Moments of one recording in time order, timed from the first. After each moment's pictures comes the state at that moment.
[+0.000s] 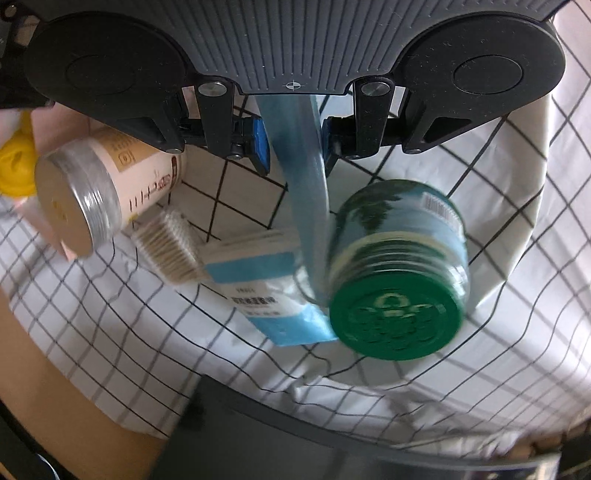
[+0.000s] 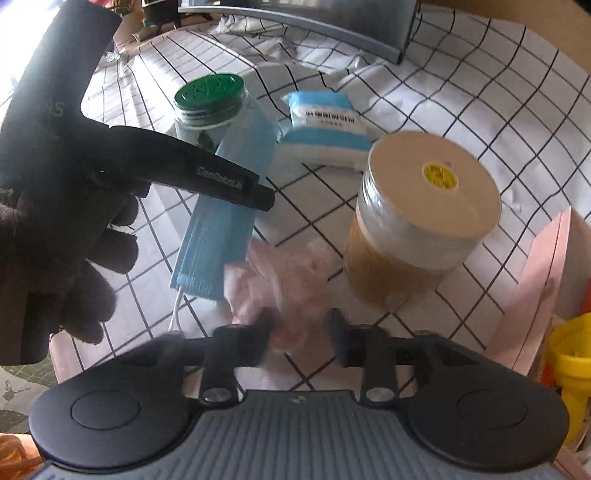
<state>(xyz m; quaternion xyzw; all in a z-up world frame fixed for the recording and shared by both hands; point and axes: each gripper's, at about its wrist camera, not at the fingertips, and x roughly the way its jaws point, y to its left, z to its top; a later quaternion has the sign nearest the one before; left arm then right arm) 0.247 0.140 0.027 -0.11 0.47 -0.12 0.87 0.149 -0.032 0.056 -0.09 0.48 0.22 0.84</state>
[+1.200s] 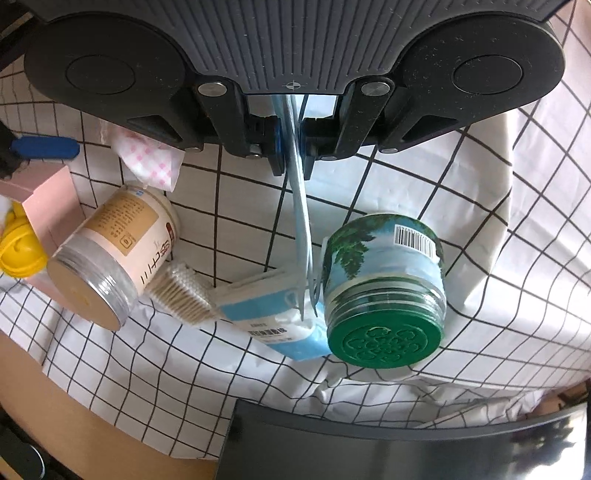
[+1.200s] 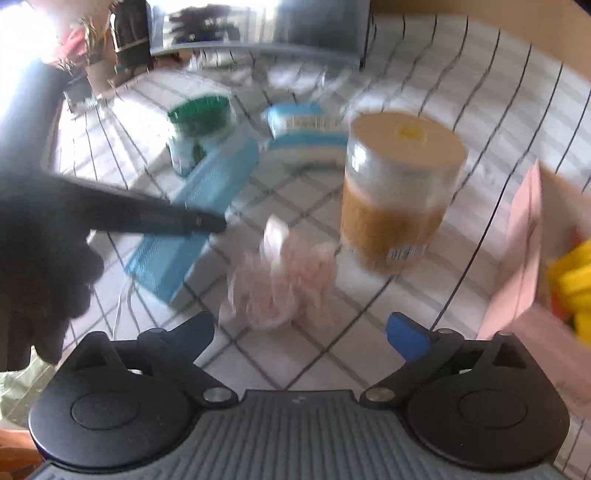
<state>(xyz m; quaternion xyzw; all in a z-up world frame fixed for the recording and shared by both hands) 0.210 0.154 0.025 -0.03 0.45 -0.16 0.88 0.098 -0.037 0.049 -0.04 0.42 0.17 0.89</state>
